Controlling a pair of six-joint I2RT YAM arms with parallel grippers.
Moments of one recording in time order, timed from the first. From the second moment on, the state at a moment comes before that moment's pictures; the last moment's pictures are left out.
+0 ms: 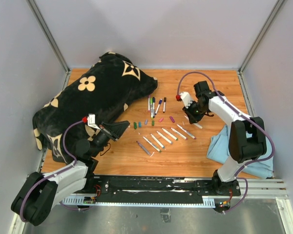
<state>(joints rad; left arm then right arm) -0.44 0.90 0.01 1.21 0.22 -0.95 0.24 1.67 1.20 -0.78 -0.28 -0.66</state>
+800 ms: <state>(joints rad) -0.44 0.94 0.01 1.25 0.24 -0.96 0.21 1.74 1.22 -0.80 -0.23 -0.66</state>
